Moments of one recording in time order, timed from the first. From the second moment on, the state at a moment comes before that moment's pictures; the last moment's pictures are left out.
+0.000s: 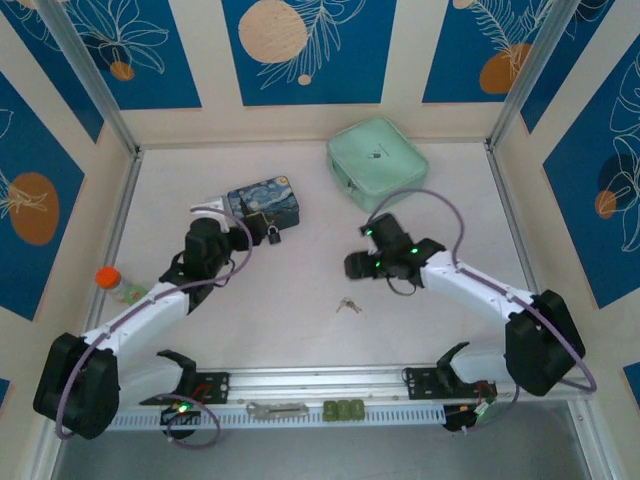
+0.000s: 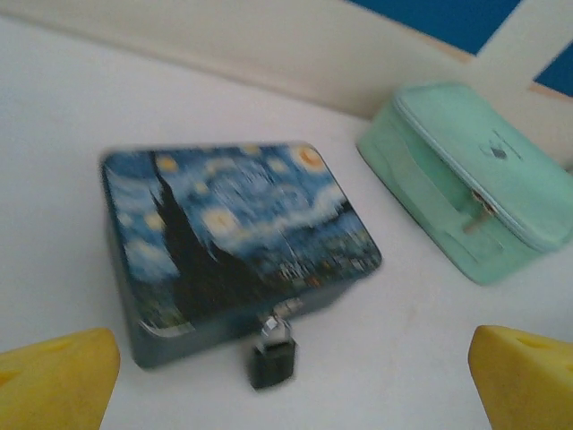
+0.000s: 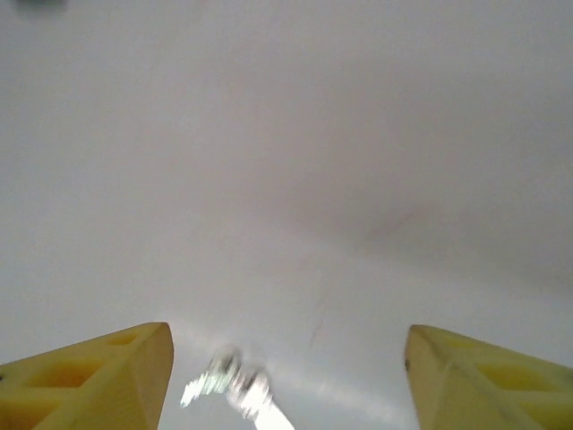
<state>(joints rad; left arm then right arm) -0.42 1.12 0.55 0.20 -0.11 -0.50 0.68 1.33 0.85 -0.61 -0.05 0.41</state>
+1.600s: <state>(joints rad) -0.42 0.95 0.53 0.11 -0.11 -0.66 0.81 1.78 1.11 -0.80 0.01 0.37</state>
